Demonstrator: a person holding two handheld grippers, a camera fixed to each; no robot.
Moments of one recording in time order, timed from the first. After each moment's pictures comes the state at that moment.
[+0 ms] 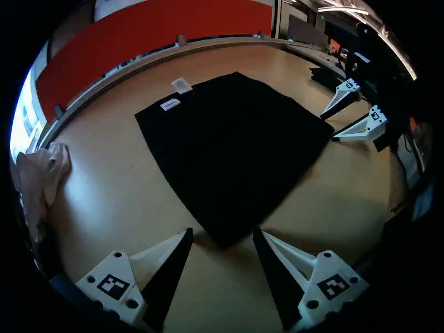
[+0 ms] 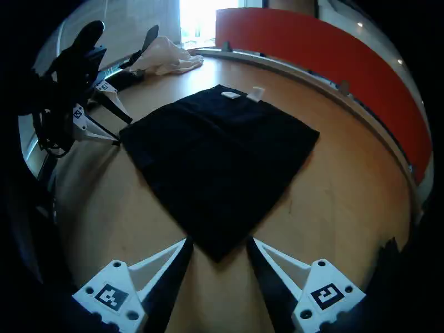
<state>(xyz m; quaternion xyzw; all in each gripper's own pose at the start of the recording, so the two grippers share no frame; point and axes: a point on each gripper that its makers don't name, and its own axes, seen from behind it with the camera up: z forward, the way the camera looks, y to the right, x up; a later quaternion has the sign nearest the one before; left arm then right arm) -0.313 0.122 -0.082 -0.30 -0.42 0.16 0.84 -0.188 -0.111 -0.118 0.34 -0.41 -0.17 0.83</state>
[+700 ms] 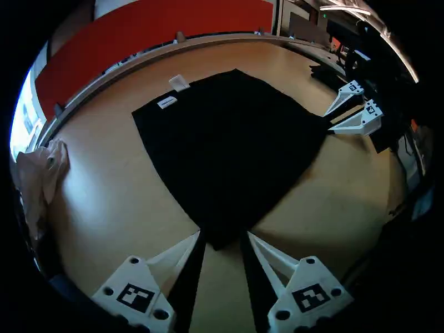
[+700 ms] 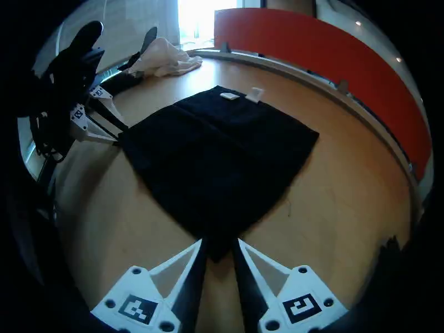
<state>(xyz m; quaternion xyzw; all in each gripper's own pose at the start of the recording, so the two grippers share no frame) -0.312 0.130 -0.089 -0.30 -0.44 0.16 0.83 -0.188 -0.112 -0.118 0.34 -0.41 -0.17 0.83</state>
